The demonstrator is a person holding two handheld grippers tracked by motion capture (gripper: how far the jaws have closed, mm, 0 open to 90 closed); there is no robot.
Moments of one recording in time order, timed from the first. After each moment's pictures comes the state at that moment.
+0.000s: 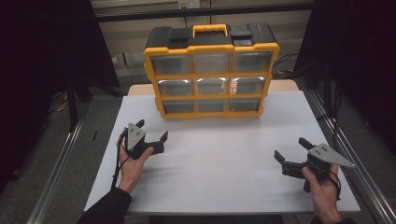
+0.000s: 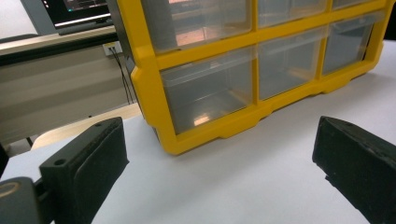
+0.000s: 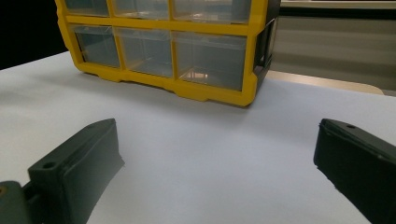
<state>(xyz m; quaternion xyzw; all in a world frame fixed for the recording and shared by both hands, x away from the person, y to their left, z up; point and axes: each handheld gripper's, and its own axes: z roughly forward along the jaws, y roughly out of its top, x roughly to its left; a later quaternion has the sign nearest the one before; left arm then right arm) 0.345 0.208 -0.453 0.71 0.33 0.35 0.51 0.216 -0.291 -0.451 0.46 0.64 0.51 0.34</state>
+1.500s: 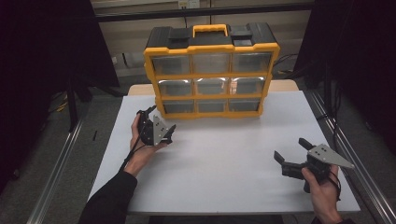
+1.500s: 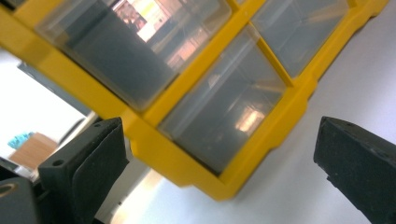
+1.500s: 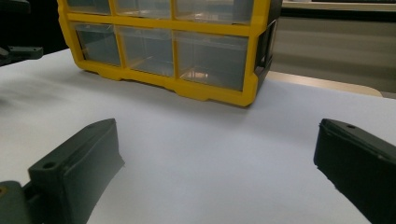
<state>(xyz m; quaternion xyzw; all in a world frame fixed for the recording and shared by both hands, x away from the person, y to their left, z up) 0.388 0.173 -0.457 0.77 0.12 0.49 0.38 0.215 -0.290 -0.449 0.46 0.65 0.50 0.34</state>
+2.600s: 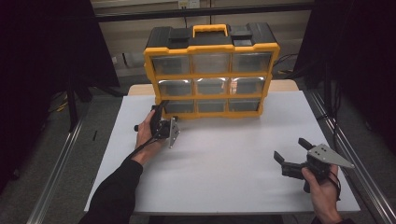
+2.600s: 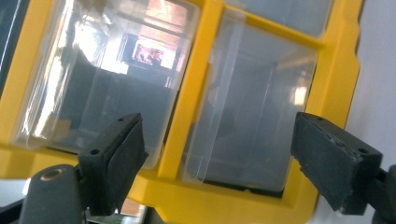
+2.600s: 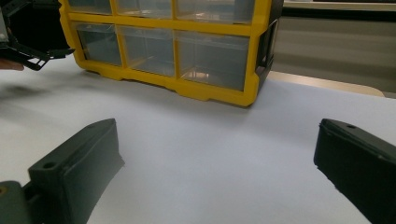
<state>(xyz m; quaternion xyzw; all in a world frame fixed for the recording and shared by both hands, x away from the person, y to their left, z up) 0.412 0.150 -0.479 0.75 -0.04 0.62 0.23 0.215 -0.290 -0.450 0.46 0.65 0.50 0.34</state>
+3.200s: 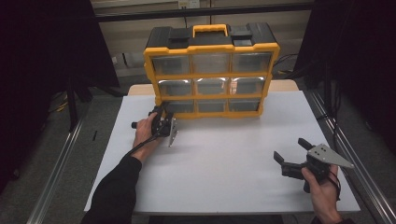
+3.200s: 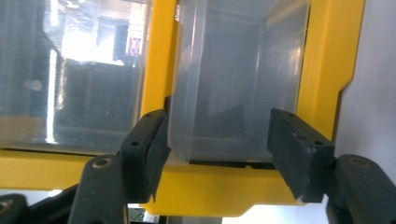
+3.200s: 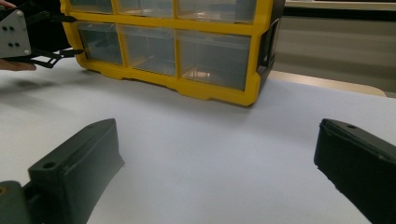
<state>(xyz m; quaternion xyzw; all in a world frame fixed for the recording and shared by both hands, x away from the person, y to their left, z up) 0.428 0.157 -0.484 0.76 -0.09 0.63 0.11 0.215 -0.289 -0.450 0.46 0.65 0.50 0.34</state>
